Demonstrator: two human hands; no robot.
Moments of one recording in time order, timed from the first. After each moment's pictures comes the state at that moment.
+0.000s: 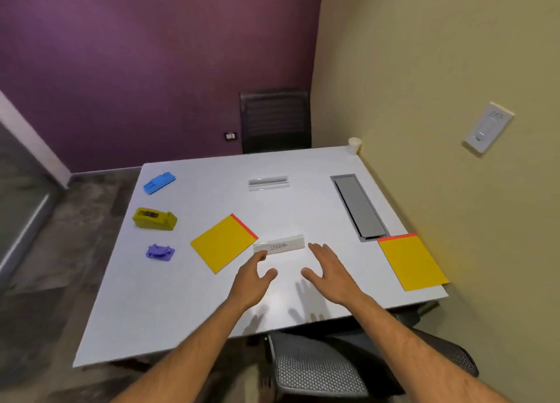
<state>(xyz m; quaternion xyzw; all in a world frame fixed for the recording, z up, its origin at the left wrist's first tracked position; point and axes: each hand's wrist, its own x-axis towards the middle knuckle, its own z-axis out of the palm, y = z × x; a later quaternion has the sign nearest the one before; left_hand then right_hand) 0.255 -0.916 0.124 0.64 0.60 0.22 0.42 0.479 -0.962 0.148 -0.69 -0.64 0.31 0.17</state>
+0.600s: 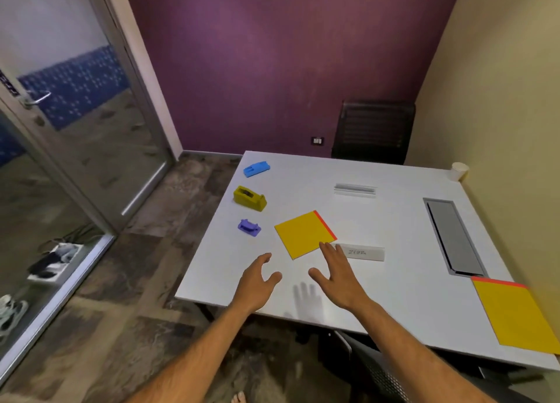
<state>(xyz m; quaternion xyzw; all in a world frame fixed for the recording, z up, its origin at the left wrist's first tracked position) 0.074 -0.998 0.141 0.53 0.70 0.28 0.39 0.303 -0.965 0.152 -0.57 -0.74 0.31 0.17</state>
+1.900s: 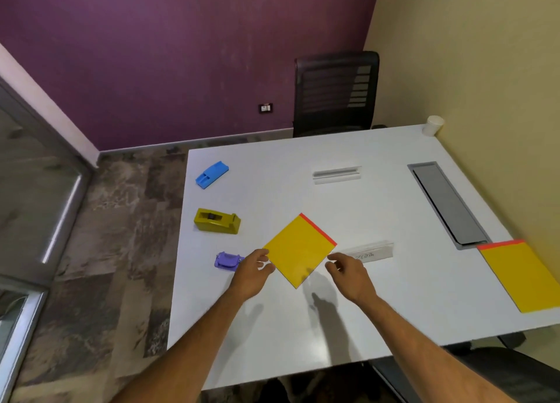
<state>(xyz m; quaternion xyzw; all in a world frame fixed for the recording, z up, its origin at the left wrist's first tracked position) 0.000 -0.731 0.061 0.55 0.62 0.18 0.53 0.257 -0.791 0.087 -0.75 -0.53 0.32 0.21</state>
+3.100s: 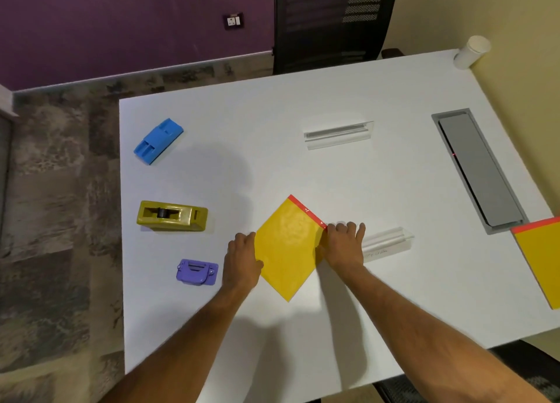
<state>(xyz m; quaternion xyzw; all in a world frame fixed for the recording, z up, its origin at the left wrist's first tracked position) 0.046 -0.611 -0.093 0.72 0.63 -0.08 0.28 0.290 -0.638 -0.078 -0.79 -0.57 0.17 -0.15</state>
